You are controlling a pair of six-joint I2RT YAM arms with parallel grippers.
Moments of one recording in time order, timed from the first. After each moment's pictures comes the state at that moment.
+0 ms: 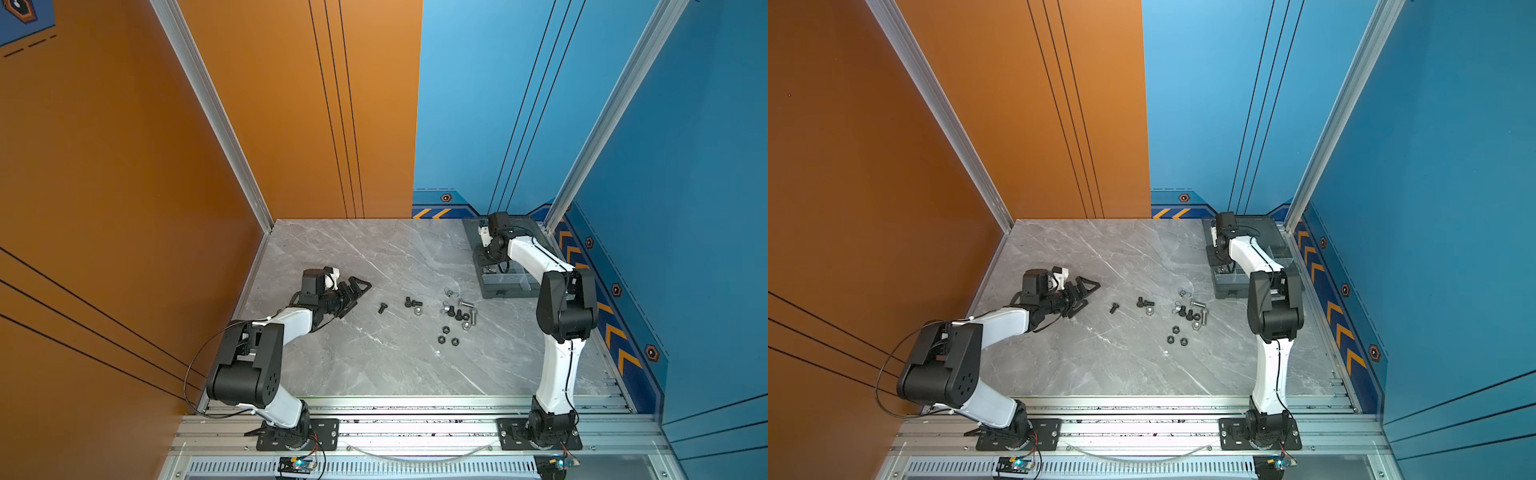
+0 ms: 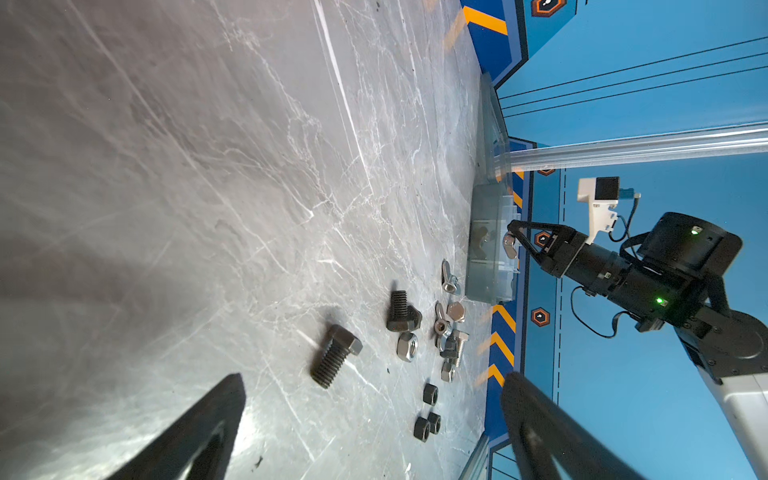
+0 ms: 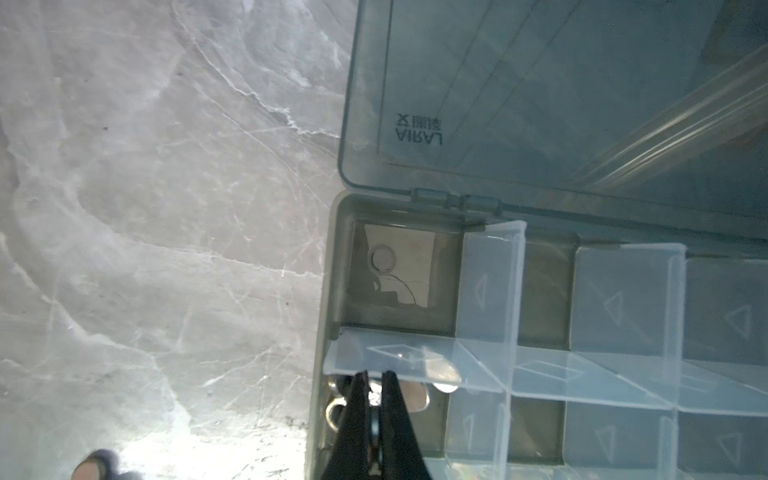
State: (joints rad) left arm -0.10 1.56 0.67 0.22 0.65 -0.87; right arm 0.10 2.10 1.70 -0.66 0.07 -0.06
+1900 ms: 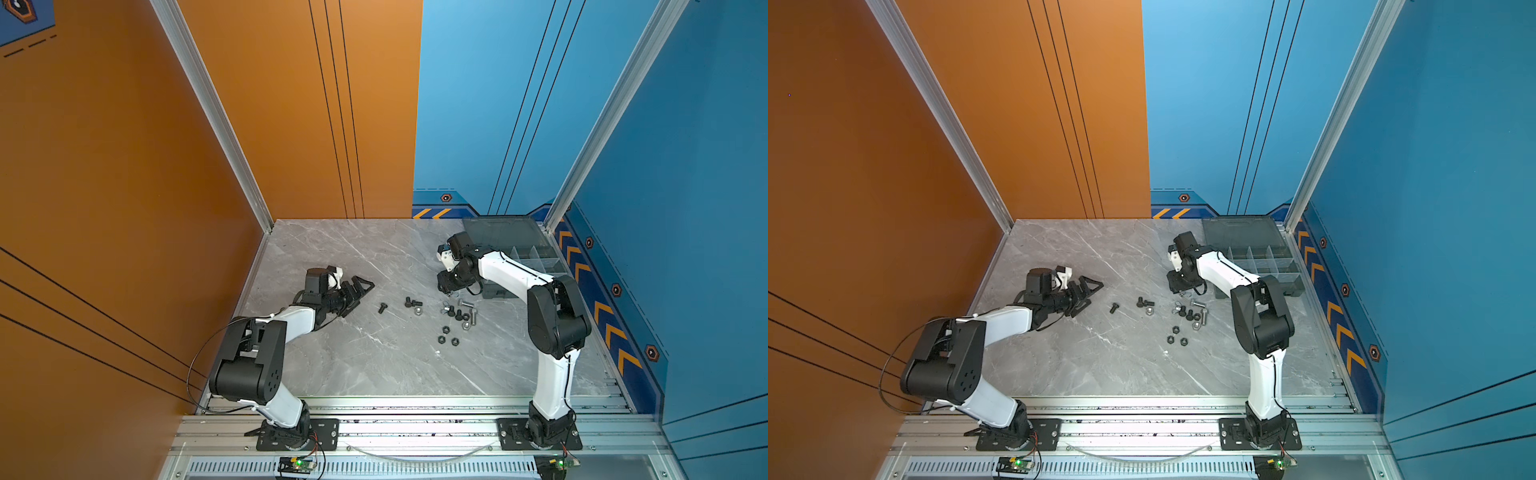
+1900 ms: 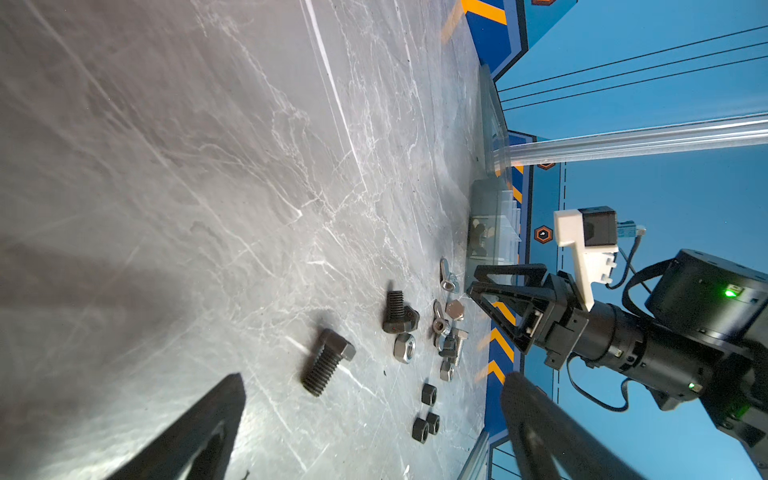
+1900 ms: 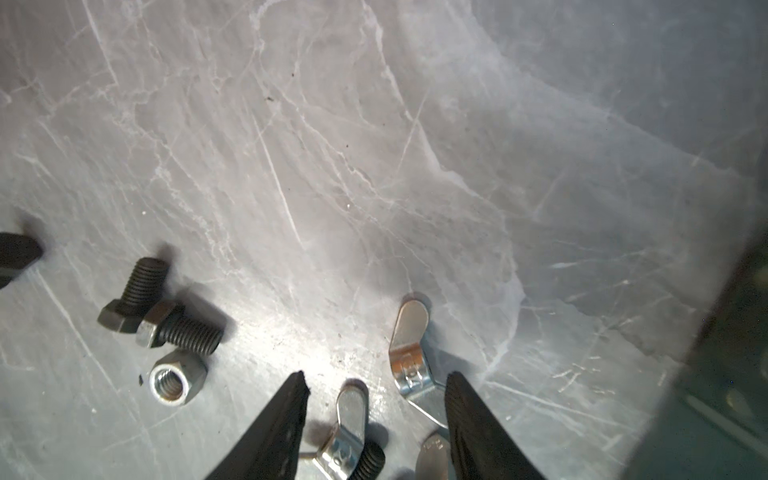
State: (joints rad) left arm -0.12 1.59 0.69 0.24 0.64 -0.88; right arm 0.38 1.99 1.52 -0.73 -0.13 -0.03
